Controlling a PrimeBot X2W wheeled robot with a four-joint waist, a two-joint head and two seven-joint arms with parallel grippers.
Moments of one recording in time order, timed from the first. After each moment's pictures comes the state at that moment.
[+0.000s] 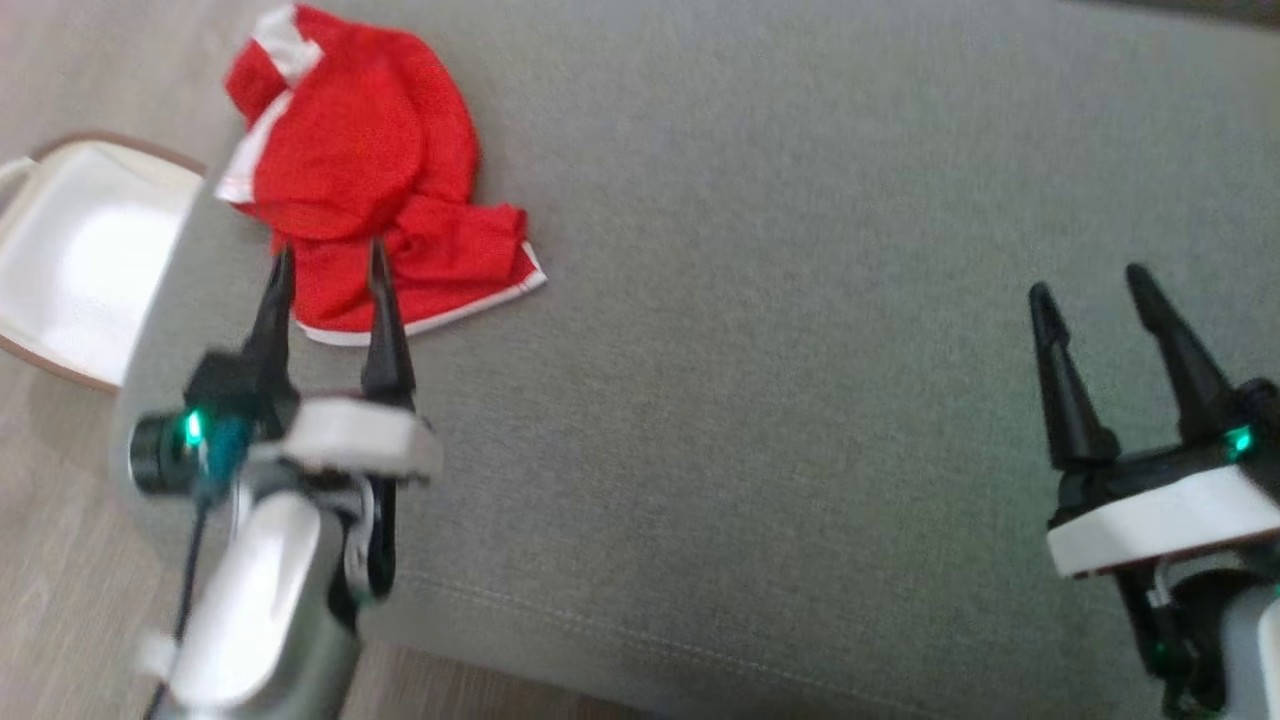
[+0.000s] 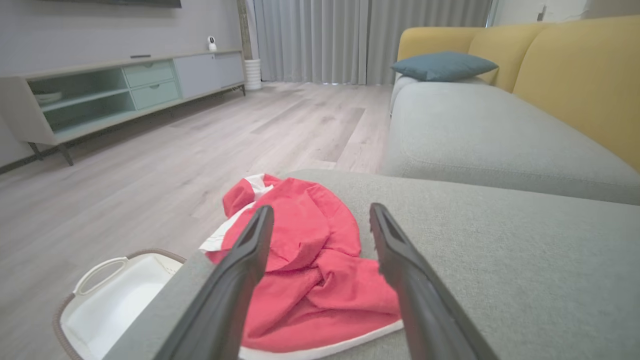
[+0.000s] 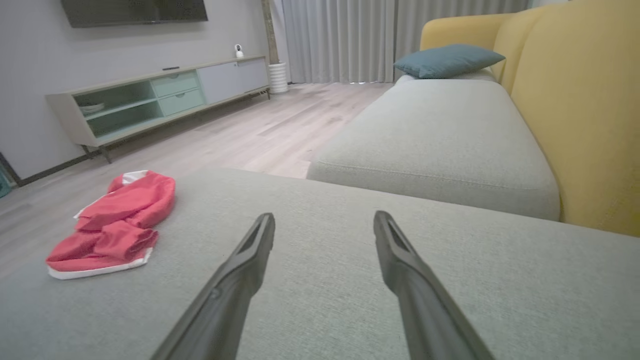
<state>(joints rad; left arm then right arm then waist) -0.25 0.18 -0.34 0.15 -0.29 0.30 -0.25 0.01 -0.12 0.02 -0.30 0.17 0.13 0.17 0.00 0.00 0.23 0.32</state>
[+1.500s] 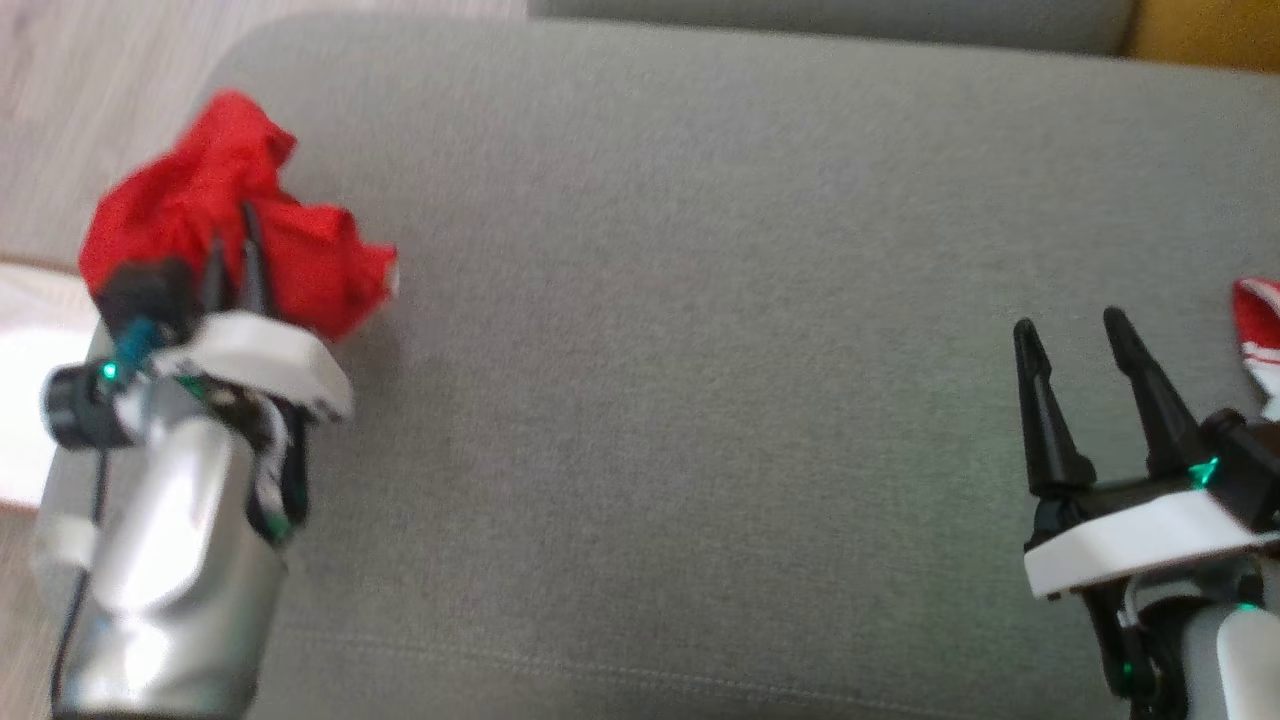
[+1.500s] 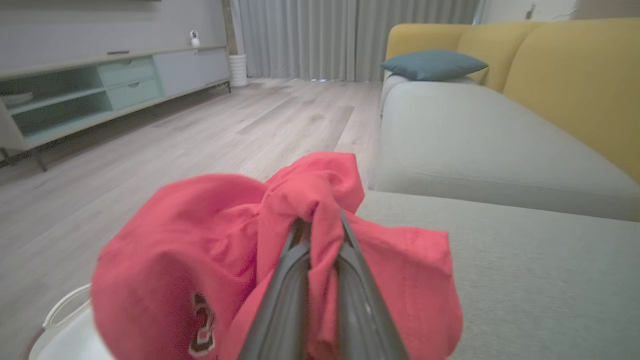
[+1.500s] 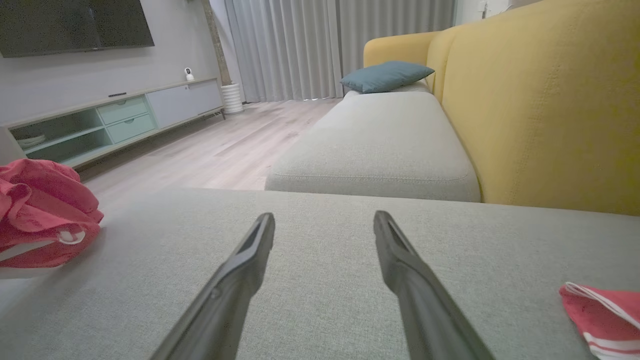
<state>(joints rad) -0.51 0.24 -0.30 0.55 -0.39 0.20 -0.24 0.02 -0.08 0.00 -0.20 0.19 0.13 0.11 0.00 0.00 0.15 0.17</state>
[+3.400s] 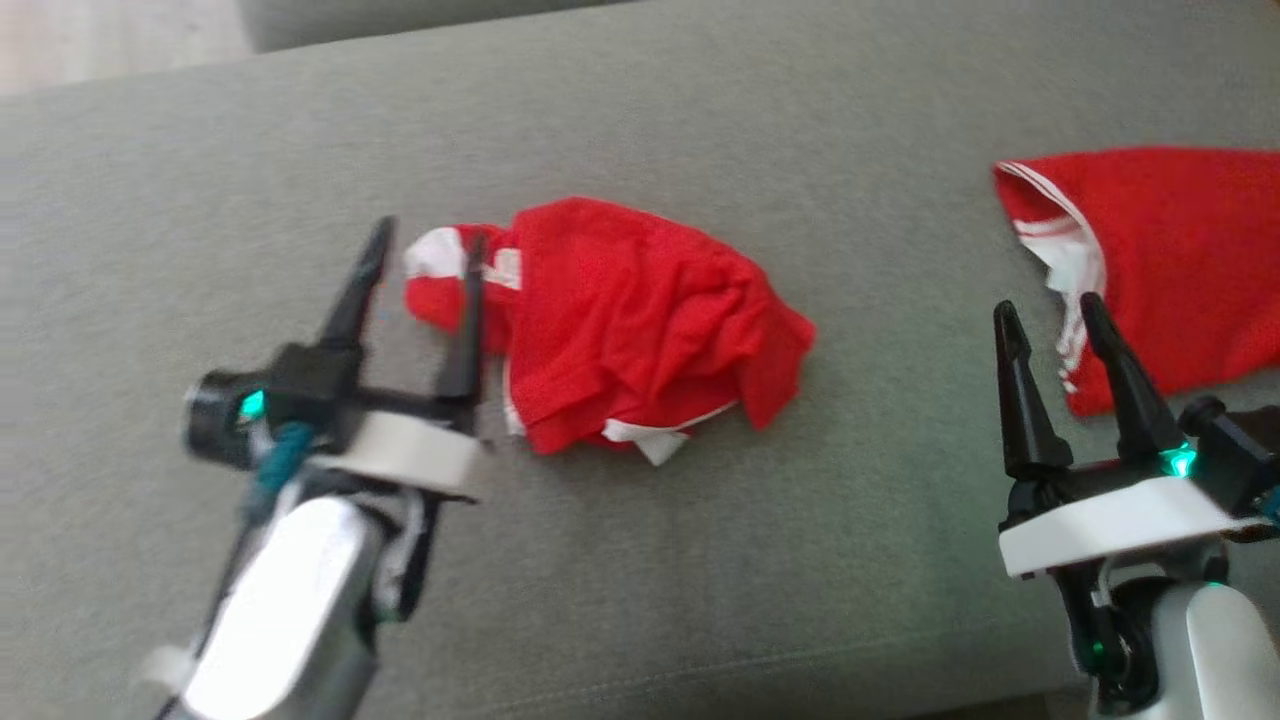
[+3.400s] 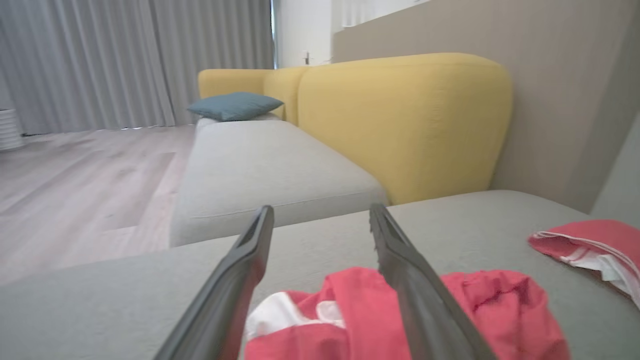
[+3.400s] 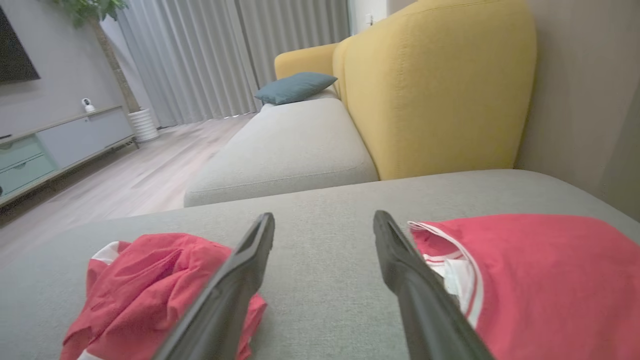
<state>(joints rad) -0.35 0.23 -0.52 0.11 -0.32 0.25 -0.25 -0.03 -0.05 0.02 -0.14 0.22 0.13 0.05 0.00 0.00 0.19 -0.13</state>
